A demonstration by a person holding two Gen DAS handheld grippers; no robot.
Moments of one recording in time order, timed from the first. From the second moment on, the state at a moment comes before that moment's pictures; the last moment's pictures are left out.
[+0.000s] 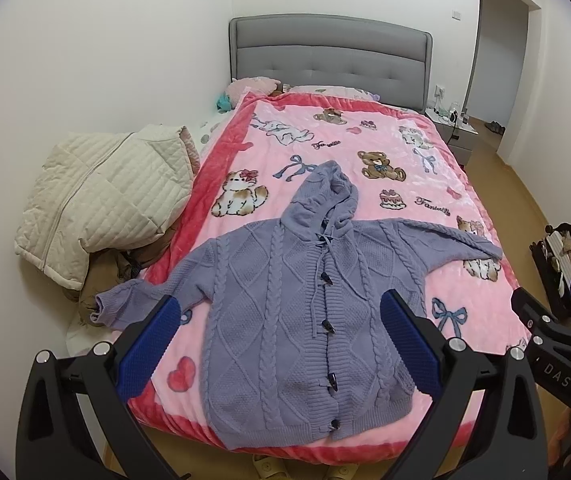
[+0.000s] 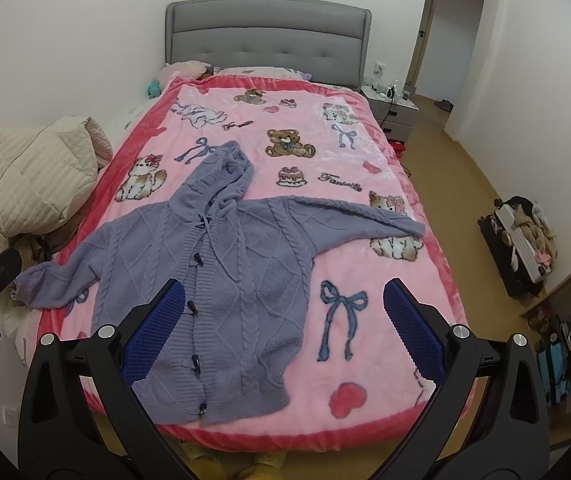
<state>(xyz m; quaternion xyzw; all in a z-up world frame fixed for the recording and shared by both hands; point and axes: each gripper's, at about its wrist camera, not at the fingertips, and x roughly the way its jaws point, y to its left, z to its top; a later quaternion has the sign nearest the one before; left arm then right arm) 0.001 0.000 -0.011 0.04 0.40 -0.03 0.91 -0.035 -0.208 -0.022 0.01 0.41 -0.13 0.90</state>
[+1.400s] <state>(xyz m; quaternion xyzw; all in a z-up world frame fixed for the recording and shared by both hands) 0.020 0.015 -0.030 0.00 0.41 -0.03 0.91 -0.022 -0.210 -0.026 0.00 0.41 -0.12 0.91</state>
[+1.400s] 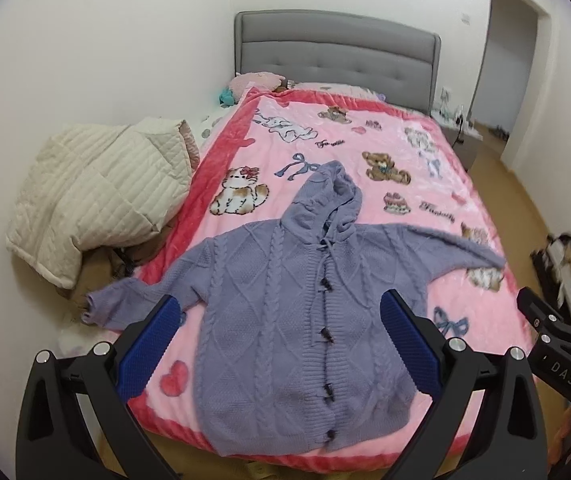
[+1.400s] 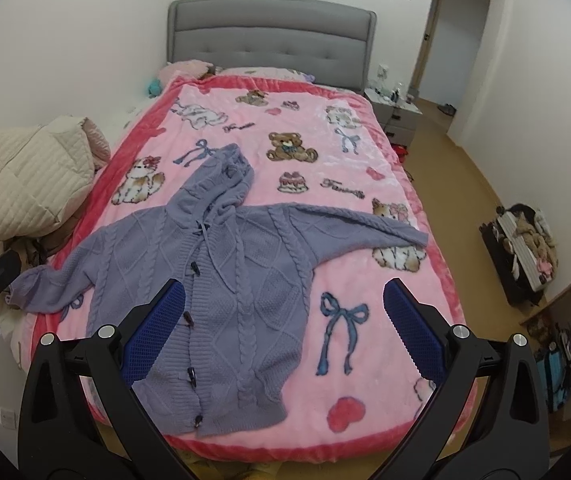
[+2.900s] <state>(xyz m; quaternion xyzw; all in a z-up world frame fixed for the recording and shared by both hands) 0.143 0.404 -0.410 -0.04 0.37 0.13 0.92 0.139 0.052 -0.186 -0.04 0.46 0.12 0.88</state>
